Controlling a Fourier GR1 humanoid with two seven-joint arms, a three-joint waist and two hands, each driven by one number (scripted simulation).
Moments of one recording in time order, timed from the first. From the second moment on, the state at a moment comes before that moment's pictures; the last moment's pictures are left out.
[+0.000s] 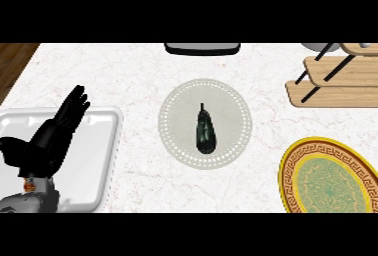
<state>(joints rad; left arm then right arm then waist) -0.10 0.18 0.09 -1.67 0.00 -0.11 0.18 -1.04 -0.57 -0.19 -1.12 0.96 0.07 0.11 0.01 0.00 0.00</state>
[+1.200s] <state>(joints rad) -0.09 0.17 0.09 -1.69 -0.01 -0.11 0.20 -0.92 -0.76 -0.09 -0.86 1.20 0.07 0.10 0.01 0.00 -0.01</state>
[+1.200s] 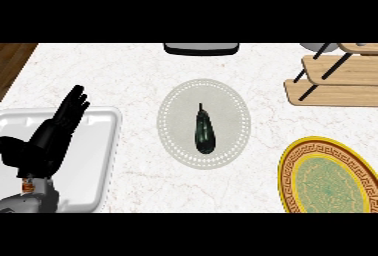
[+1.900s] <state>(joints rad) -0.09 0.18 0.10 -1.70 0.00 -0.12 0.21 -1.07 -0.77 -0.23 -0.88 1.13 0.11 0.23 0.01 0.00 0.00</state>
